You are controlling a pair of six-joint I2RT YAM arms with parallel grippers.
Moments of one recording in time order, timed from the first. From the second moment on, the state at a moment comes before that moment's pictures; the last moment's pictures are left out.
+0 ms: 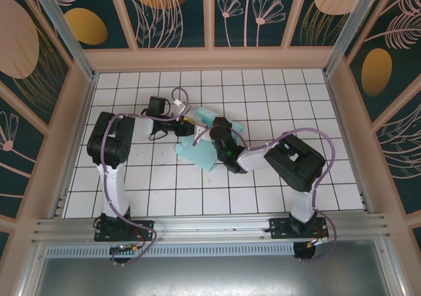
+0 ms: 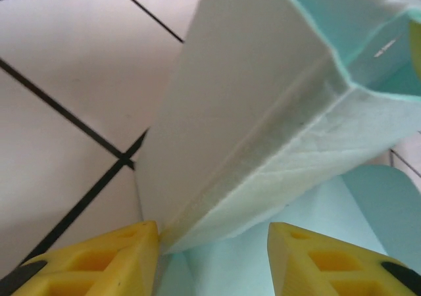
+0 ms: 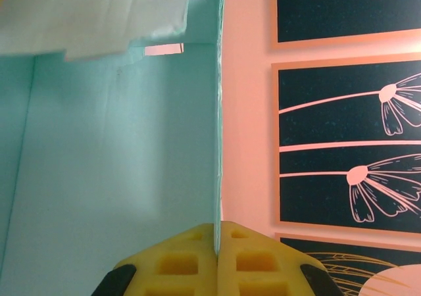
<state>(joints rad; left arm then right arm) -0.24 2.10 1.13 0.14 0.92 0.13 0.88 1.88 0.83 0.75 0.72 -1.23</state>
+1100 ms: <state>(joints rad) -0.28 2.10 1.11 0.27 0.78 0.03 0.88 1.90 0.88 0.68 0.72 -1.15</state>
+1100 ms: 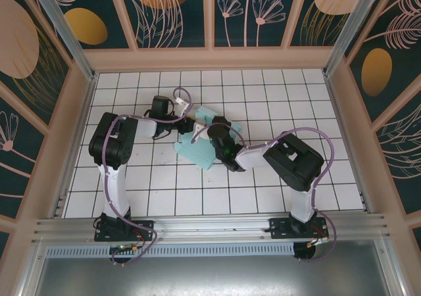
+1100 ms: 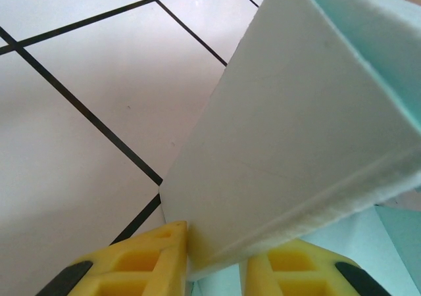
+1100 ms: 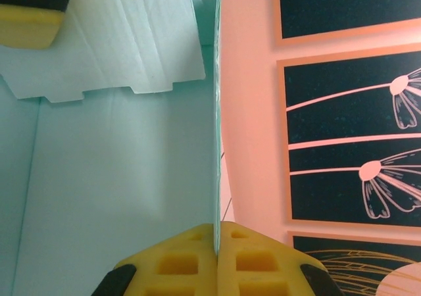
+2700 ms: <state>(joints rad) -0.31 2.05 0.93 0.55 0.63 -0.05 0.51 2.06 1.51 -0.17 -0.47 0.31</state>
